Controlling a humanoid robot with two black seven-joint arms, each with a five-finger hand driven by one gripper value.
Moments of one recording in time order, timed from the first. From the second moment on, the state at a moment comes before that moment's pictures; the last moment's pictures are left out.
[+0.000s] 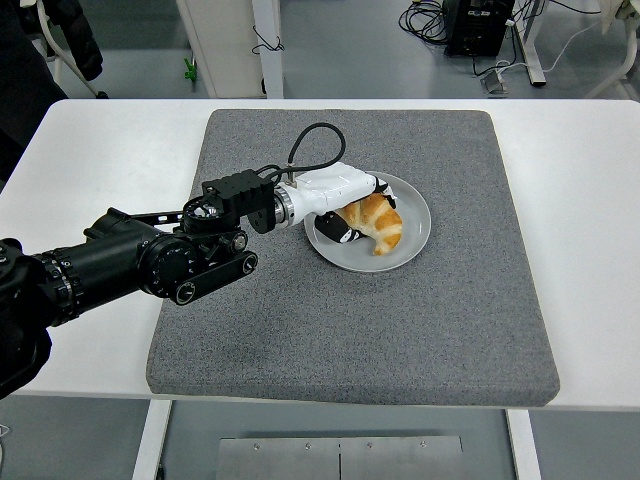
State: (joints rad) left arm -1.14 0.05 0.02 -0.76 1.40 0.21 -0.22; right arm -0.08 0.00 -0.02 0.10 -0.10 0.03 0.41
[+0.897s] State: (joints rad) left arm -1.14 0.04 0.03 -0.76 1.40 0.21 -0.22; right arm -0.08 0.00 -0.02 0.10 -0.10 0.03 0.41
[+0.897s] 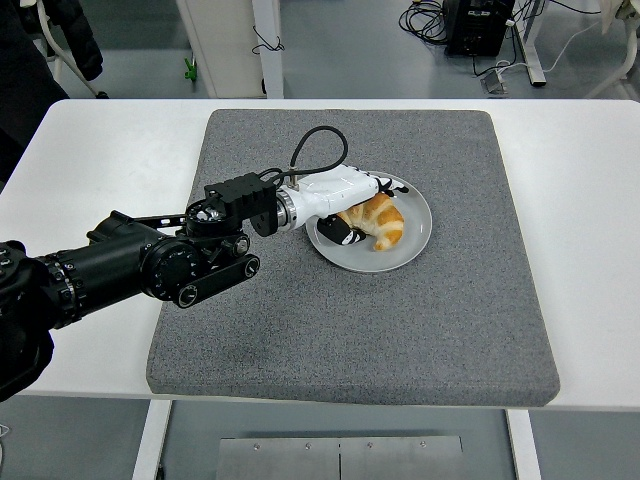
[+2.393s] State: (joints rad) left arm -1.20 0.09 -0.23 -0.66 0.47 0.11 -0.27; right arm -0.08 0.00 -0.02 0.10 -0.10 0.03 0.41
